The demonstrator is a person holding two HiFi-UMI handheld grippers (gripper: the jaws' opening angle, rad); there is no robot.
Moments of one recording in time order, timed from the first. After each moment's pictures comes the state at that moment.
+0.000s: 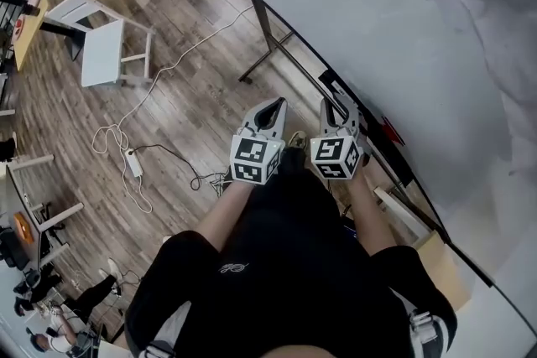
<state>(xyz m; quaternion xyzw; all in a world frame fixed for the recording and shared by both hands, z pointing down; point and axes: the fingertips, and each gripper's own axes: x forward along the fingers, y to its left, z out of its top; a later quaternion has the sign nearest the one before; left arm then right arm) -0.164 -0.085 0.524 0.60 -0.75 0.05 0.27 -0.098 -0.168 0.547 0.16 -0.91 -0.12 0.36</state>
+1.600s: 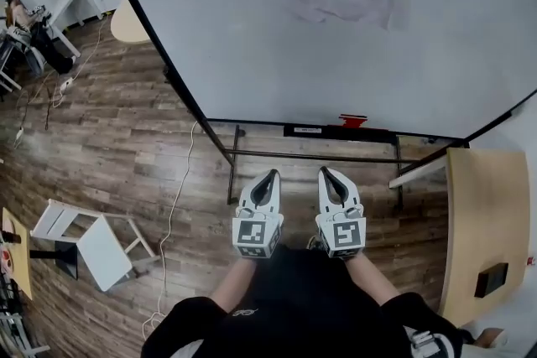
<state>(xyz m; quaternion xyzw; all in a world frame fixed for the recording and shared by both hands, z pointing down) -0.174 -0.004 0.384 0.83 -0.54 0.01 0.11 -0.066 -0.008 0.357 0.52 -0.85 -0.03 0.09</state>
